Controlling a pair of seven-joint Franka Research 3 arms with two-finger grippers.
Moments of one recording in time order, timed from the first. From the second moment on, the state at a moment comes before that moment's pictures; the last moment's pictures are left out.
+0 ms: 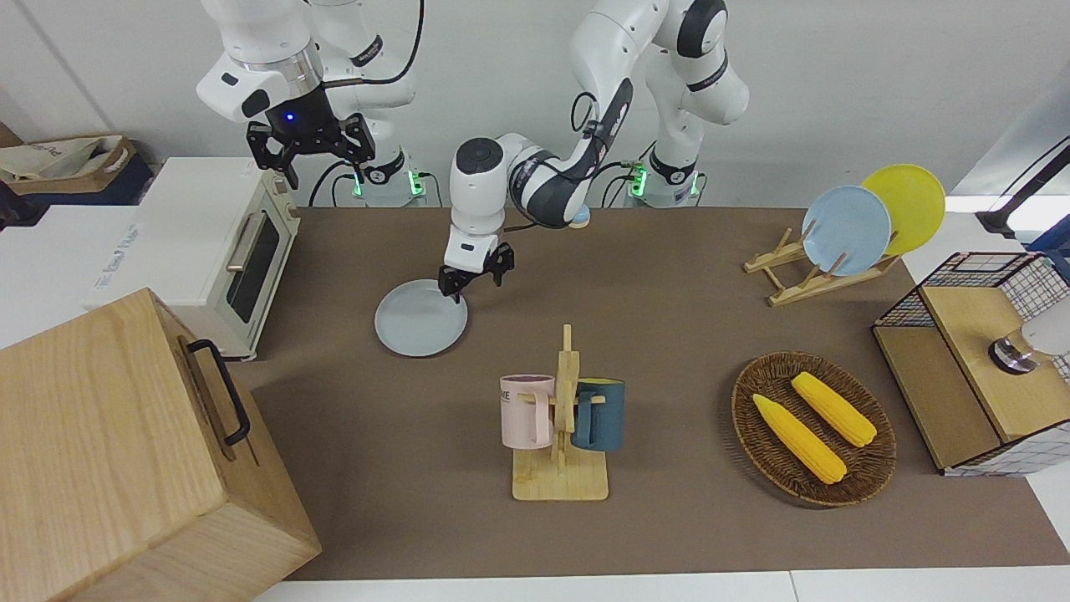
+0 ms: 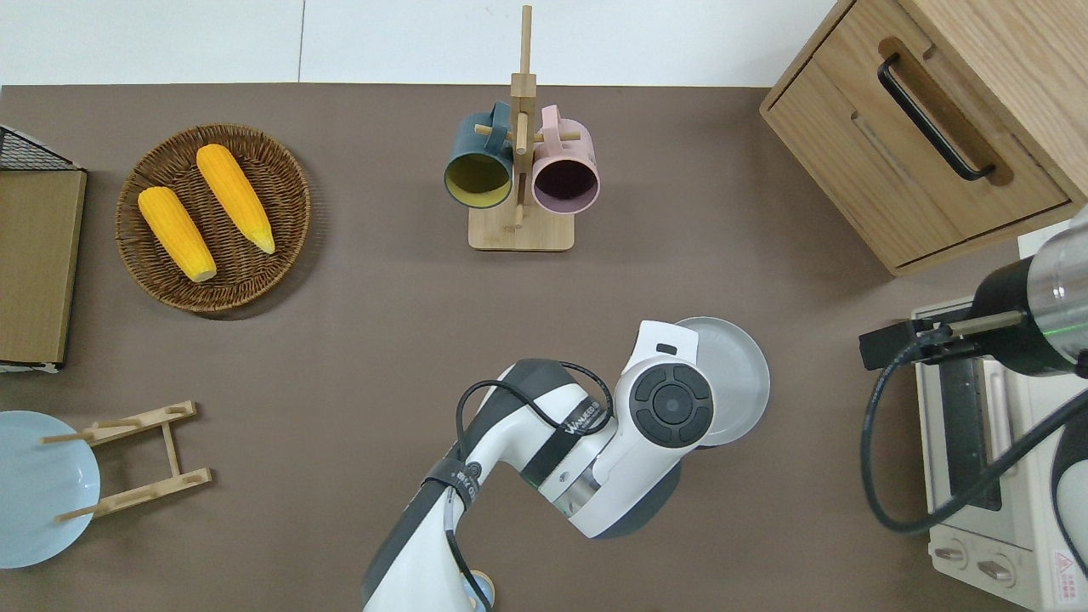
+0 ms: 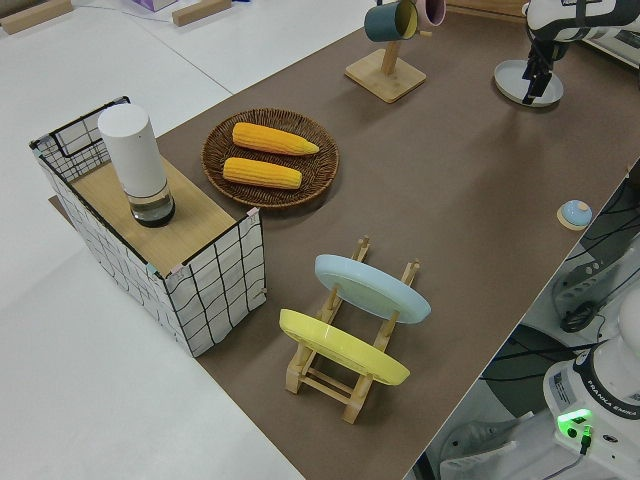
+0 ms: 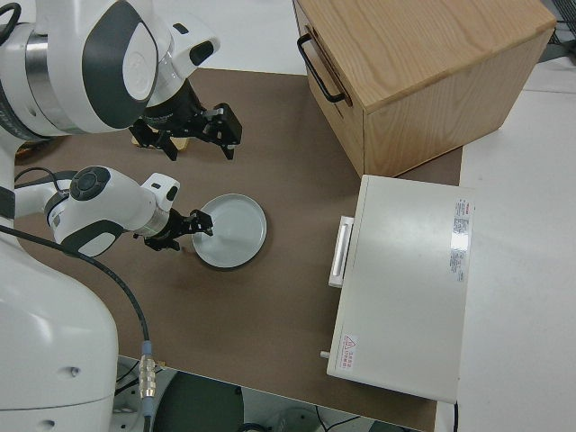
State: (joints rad) left arm -0.82 0.45 -0.02 -1.65 -0.05 2.16 -1.28; right arm 0.02 -0.01 0.12 -1.48 0.00 1.39 0.03
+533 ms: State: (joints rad) left arm -0.72 0.30 0.01 -1.65 -0.01 1.92 -1.01; right arm 0.02 -0.01 0.12 -1.48 0.00 1.39 0.03
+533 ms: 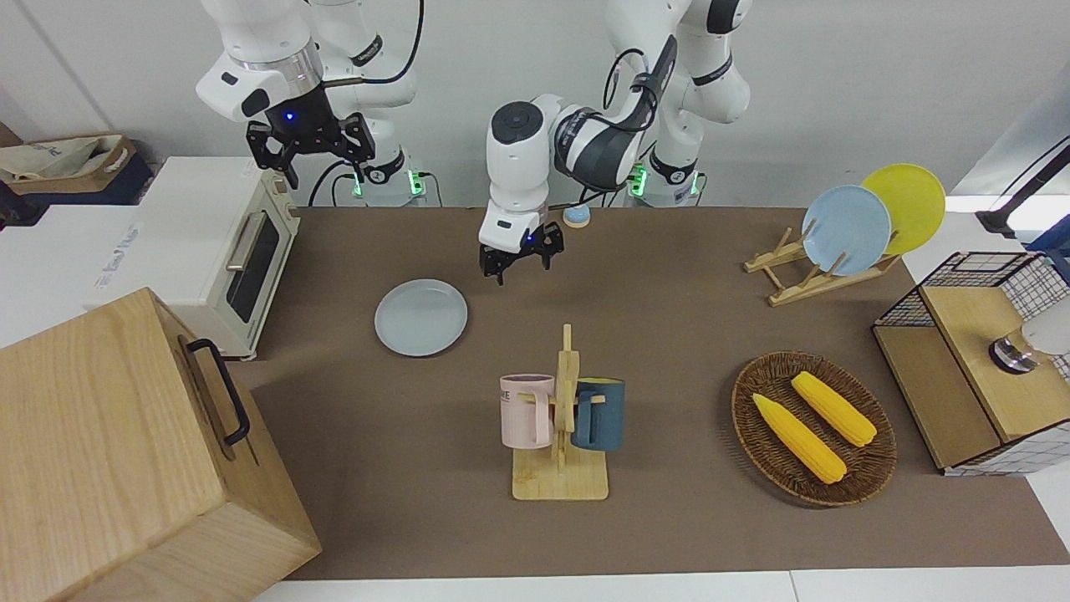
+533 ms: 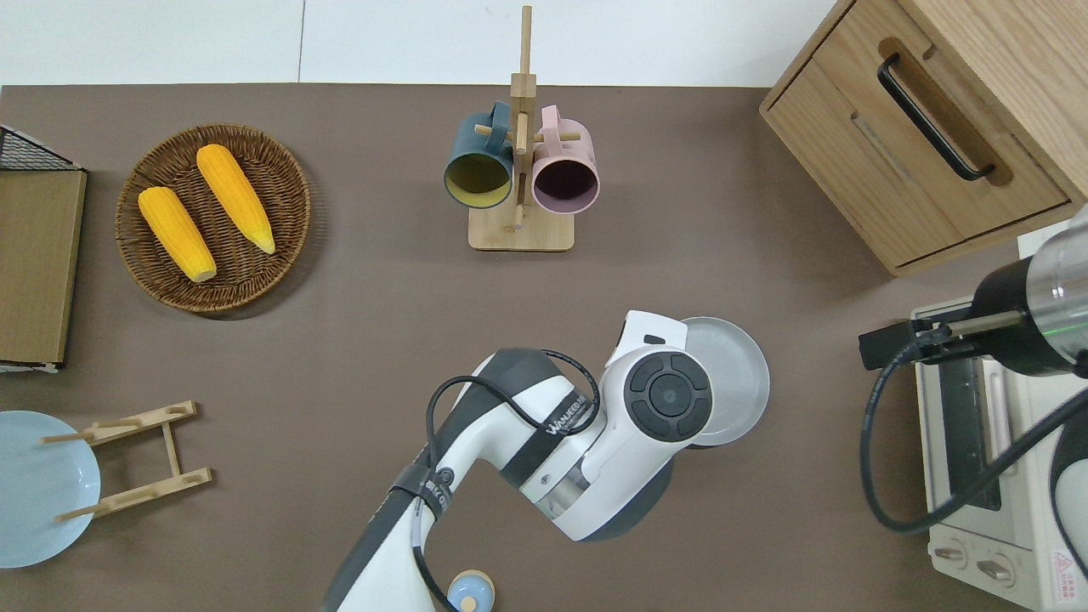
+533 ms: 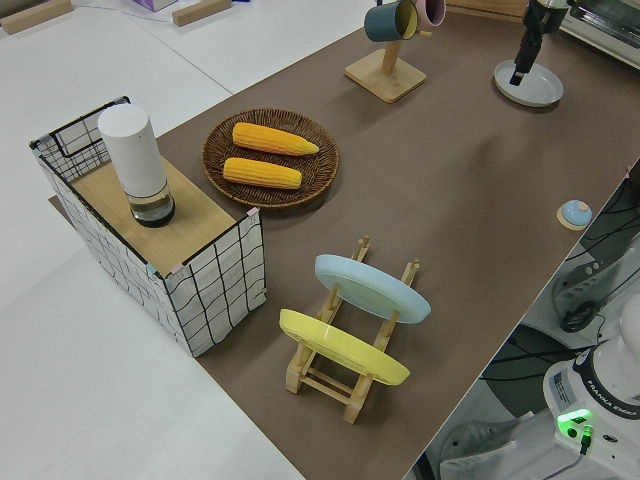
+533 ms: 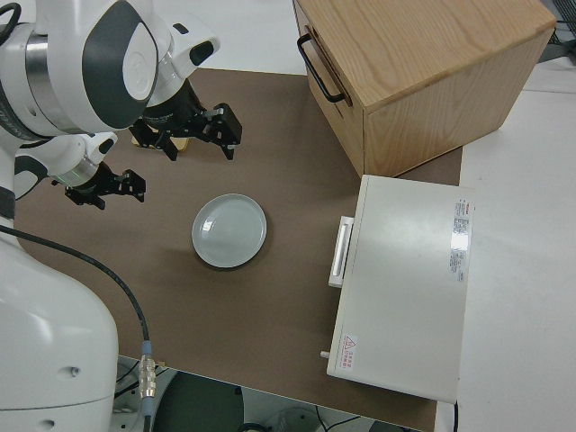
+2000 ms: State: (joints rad) left arm -0.14 -0.12 0.06 -1.66 -0.02 1.48 -0.21; right arm 0.02 -0.01 0.12 -1.48 0.00 1.39 0.03
